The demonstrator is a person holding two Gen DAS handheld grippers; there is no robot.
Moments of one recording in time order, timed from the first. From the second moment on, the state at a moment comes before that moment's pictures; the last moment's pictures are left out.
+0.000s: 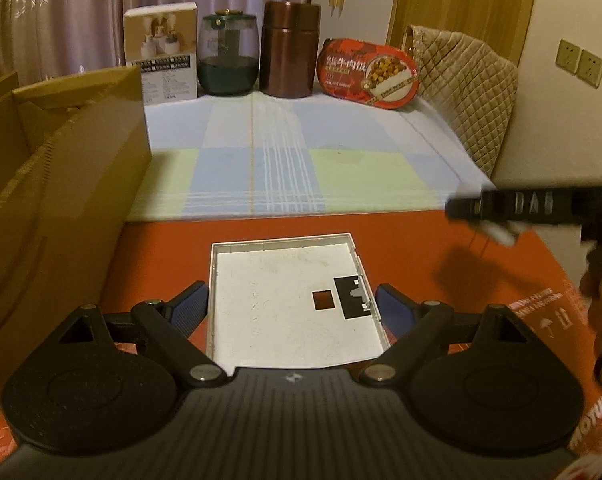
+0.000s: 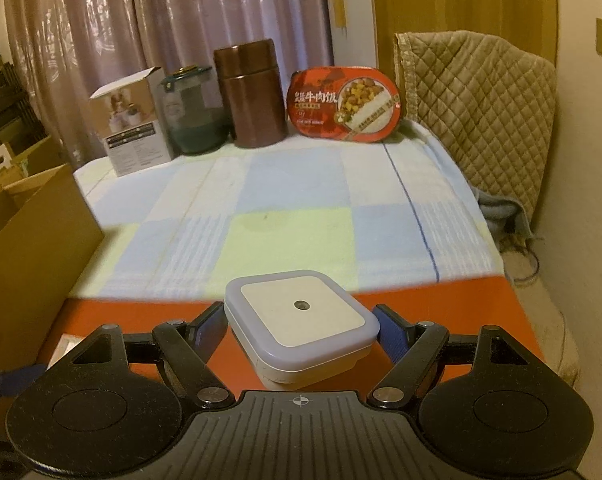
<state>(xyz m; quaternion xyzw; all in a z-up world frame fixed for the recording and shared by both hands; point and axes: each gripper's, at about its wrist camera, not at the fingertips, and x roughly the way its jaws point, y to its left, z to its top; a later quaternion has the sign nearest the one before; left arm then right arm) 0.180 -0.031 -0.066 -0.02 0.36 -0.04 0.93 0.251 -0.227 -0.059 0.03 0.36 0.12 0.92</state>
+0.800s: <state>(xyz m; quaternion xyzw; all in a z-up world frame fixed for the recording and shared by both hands) 0.070 0.022 0.035 -0.03 0.31 -0.05 0.95 0.104 -0.174 0.011 0.00 0.36 0.12 0.93</state>
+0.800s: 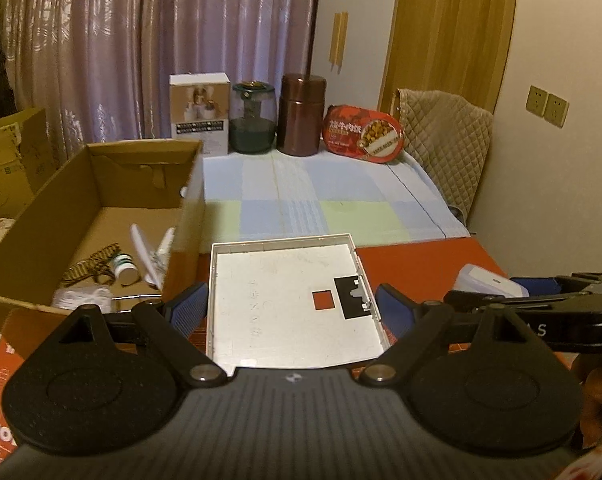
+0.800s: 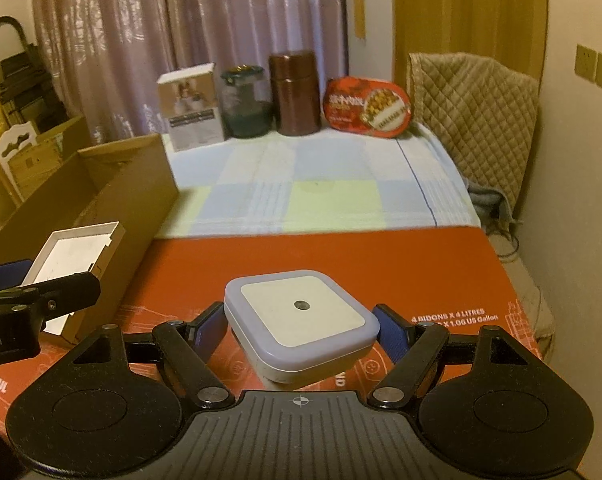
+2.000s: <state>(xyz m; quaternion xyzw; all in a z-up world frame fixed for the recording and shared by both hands) 0.043 0.113 0.064 -0.04 0.29 0.00 0.96 0.099 -0.083 0.030 -0.07 0.34 0.19 0.92</state>
